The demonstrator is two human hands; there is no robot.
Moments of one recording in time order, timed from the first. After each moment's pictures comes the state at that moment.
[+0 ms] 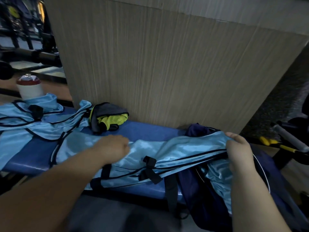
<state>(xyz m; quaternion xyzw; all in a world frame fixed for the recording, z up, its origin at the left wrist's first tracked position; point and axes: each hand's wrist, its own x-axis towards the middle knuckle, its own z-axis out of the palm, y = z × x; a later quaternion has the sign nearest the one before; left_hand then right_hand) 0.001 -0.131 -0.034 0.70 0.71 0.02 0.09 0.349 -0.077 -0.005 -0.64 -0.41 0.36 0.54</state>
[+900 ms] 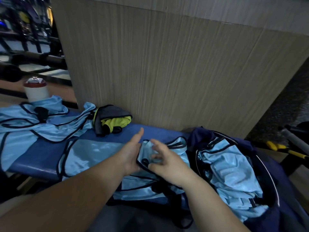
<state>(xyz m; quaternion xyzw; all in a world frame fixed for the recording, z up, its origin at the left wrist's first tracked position) 0.056 -0.125 -0.043 0.22 0.41 0.48 0.74 0.213 -0.123 -0.035 -0.41 -0.79 0.39 0.22</state>
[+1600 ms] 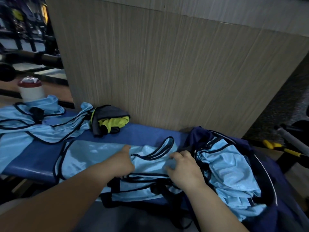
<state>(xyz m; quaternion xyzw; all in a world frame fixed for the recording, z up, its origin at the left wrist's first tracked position) 0.027 -0.139 -0.054 0.54 0.76 0.15 0.33 0.241 -0.114 -0.052 -0.61 -0.77 0.14 0.11</state>
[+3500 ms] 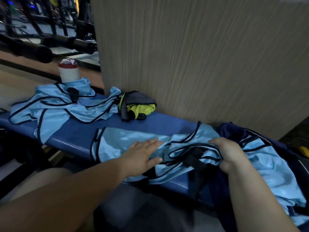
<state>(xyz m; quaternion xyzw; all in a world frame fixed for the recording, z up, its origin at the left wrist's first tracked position) -0.008 -0.162 -0.107 0.75 0.64 0.09 0.14 0.245 -0.079 -0.022 -0.60 -0.44 0.55 0.39</state>
